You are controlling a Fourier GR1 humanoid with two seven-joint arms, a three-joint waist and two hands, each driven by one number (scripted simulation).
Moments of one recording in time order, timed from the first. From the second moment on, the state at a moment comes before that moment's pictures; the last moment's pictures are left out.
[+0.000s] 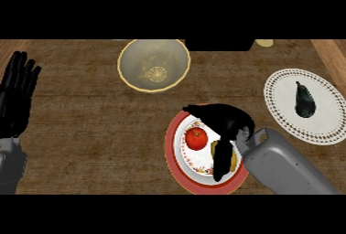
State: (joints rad) left arm -0.24 0.39 0.15 -1.46 0.24 0.08 -0.04; right arm -0.61 -0.32 0.57 -1.54 0.13 0.60 0.77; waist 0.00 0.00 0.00
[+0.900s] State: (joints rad) left arm -0.24 0.35 0.19 -1.47 0.19 0.05 -0.04; right arm -0.53 -0.17 0.50 -1.33 0.47 0.62 0.47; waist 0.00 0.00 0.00
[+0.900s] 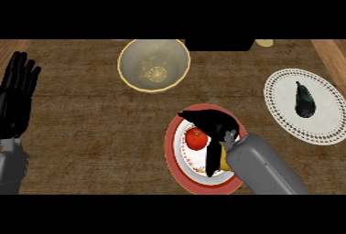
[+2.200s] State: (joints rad) left arm -0.25 0.31 0.23 -1.48 0.15 0.01 -0.02; right arm -0.52 -0.05 0.40 -1.08 0.81 0.46 0.19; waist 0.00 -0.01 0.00
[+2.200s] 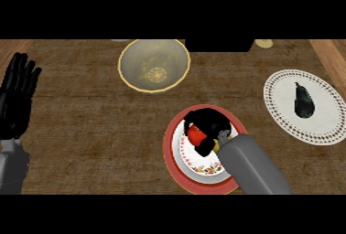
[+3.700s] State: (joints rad) left arm -0.27 0.30 0.23 -1.47 0.14 0.01 -0.01; right arm -0.84 -0.70 -0.08 -0.75 0.79 0.18 -0.32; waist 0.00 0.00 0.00
